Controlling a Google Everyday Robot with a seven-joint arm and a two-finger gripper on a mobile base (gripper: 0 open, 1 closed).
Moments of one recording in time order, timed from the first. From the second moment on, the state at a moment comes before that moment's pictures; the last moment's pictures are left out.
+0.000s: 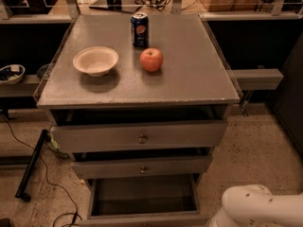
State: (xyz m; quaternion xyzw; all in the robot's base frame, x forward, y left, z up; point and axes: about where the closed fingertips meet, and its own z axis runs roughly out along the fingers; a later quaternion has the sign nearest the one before) arm 0.276 -0.192 0.441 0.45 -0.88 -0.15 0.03
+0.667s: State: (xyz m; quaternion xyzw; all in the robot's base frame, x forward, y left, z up) arm 0.271 -0.151 0.355 0.44 -0.87 -0.19 0.07
